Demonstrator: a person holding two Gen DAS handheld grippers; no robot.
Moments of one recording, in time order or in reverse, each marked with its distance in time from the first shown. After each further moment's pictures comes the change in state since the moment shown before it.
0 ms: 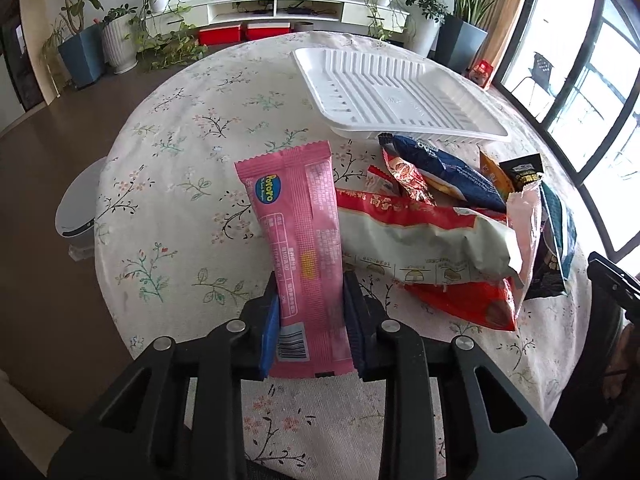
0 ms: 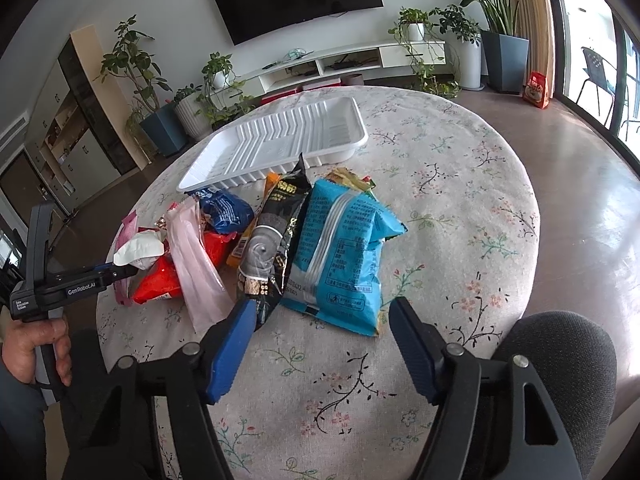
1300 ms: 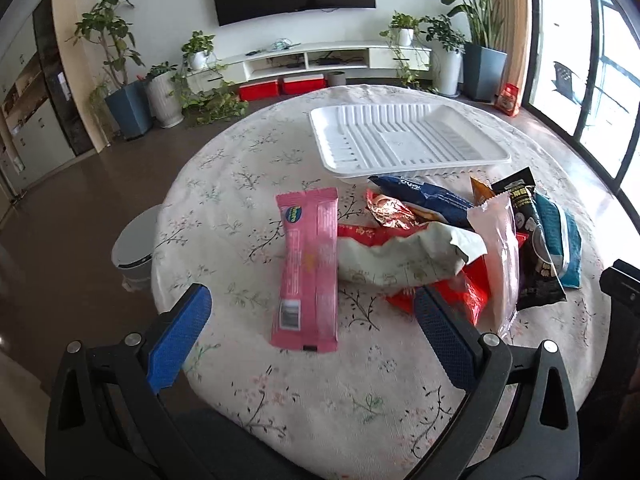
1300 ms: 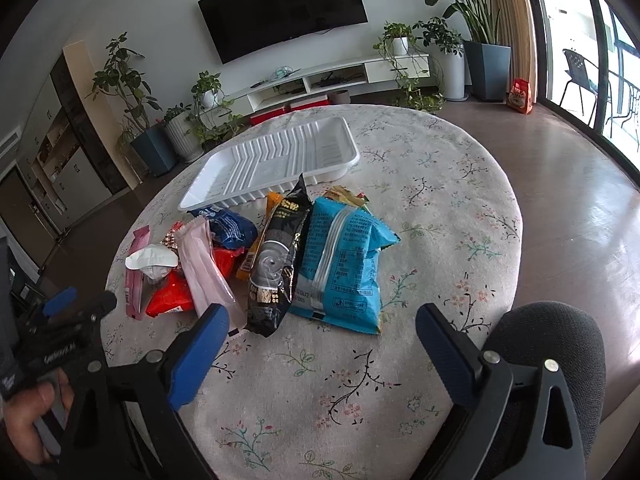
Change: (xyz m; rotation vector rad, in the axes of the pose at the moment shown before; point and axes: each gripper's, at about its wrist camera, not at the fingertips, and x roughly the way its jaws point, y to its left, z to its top) left arm -0.046 -0.048 -0.022 0.065 -0.184 0.189; right arm -0.014 0.020 -0.021 0.038 -0.057 -0.015
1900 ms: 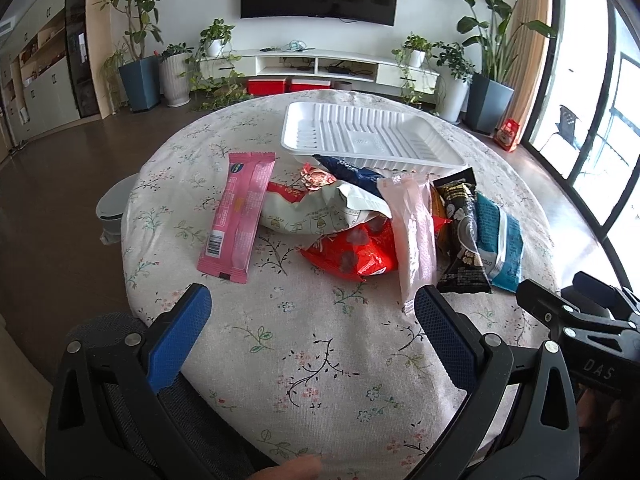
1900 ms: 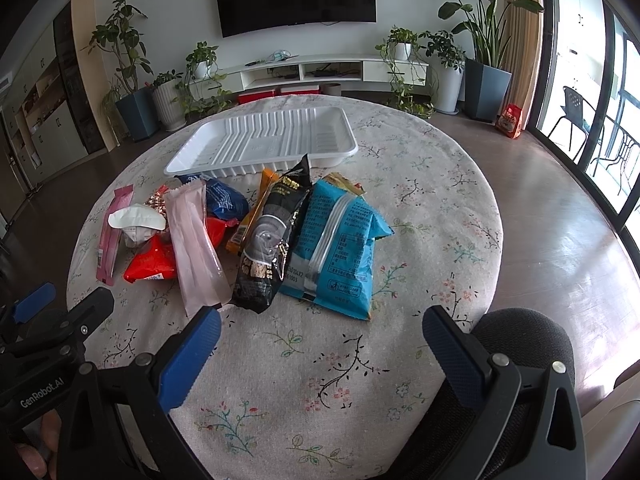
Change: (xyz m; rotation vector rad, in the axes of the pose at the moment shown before) left arm -0.044 -0.058 -0.043 -0.162 -0.066 -0.072; right arm 0.007 0.021 0.003 -0.145 0.009 -0.176
